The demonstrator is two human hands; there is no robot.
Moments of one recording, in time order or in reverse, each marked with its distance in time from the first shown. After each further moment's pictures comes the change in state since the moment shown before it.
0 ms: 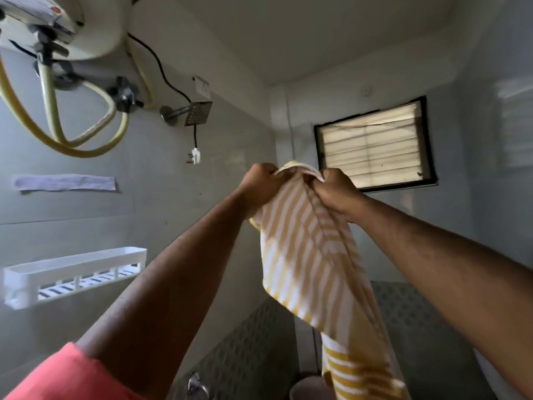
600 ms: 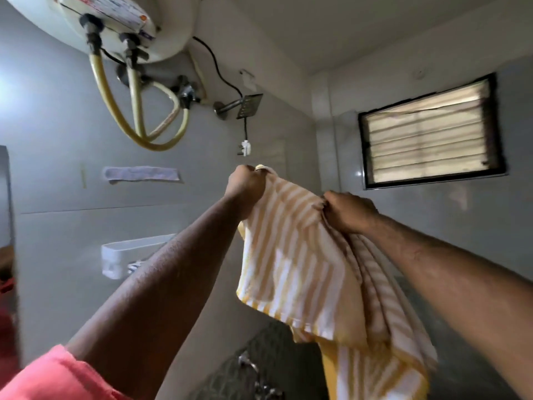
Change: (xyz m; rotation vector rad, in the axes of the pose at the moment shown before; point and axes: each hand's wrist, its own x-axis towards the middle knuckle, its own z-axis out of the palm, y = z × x) left_hand -0.035 -0.080 -0.103 -0.030 0.230 -0.337; right_hand -0.028 -0.015 0.093 -0.681 -0.264 -0.152
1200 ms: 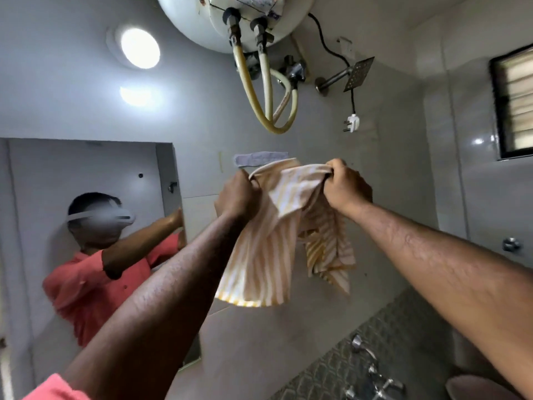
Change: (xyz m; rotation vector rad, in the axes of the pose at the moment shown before) left_hand -0.012 -0.132 -0.234 0.650 0.285 -0.077; right_hand 0.037 -0.276 0.066 0.622 0.210 -0.002
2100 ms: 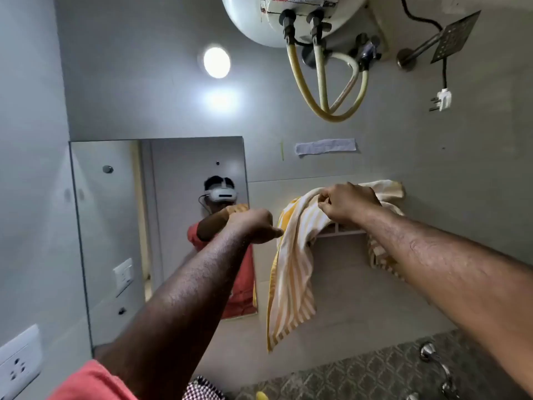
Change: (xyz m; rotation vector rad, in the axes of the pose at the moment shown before) left_hand -0.070 -0.050 -0.043 0.824 -0.424 -0.059; right_hand -0.041 -0.039 0.021 -0.165 -0.433 -0.519
